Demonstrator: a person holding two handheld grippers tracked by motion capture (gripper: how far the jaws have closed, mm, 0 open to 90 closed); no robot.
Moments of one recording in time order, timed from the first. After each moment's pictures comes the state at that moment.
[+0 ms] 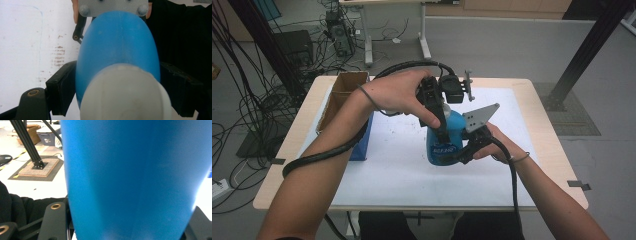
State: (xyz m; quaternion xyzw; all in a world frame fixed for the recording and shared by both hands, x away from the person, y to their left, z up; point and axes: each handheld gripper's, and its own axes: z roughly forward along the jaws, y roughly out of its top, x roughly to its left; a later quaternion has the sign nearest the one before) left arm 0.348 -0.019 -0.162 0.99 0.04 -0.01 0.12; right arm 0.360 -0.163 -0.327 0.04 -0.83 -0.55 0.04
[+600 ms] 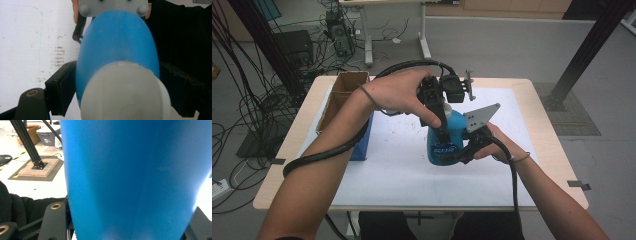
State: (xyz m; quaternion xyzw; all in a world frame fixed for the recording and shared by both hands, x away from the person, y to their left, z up) left arm 0.348 -0.020 -0.161 0.99 0.04 -0.01 0.12; right arm 0.360 -0.165 -0.326 0.04 -0.83 -0.55 0.04
